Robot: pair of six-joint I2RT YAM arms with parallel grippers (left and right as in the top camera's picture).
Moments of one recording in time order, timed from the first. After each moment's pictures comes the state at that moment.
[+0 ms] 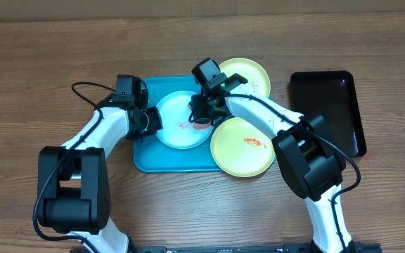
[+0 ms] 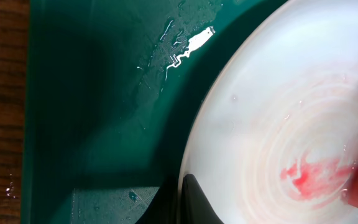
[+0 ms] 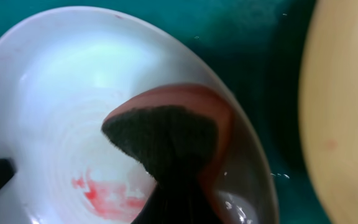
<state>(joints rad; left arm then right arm) -0.07 1.83 1.07 -0.53 0.18 -0.34 0.60 2.23 1.68 -0.66 -0.19 0.48</state>
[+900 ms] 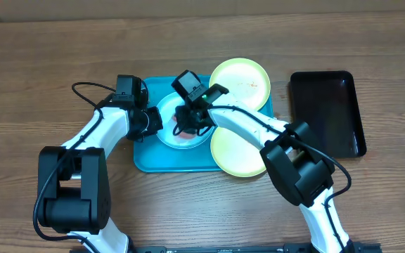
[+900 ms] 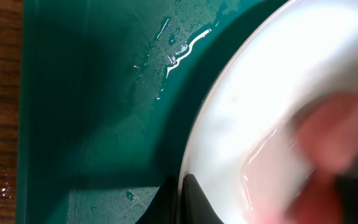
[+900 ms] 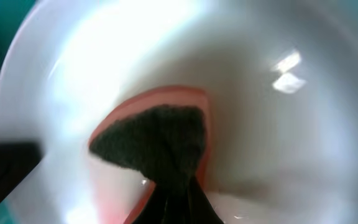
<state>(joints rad) -0.07 1.83 1.07 -0.53 0.19 -0.34 0.70 2.25 1.72 -0.69 -0.10 0.52</state>
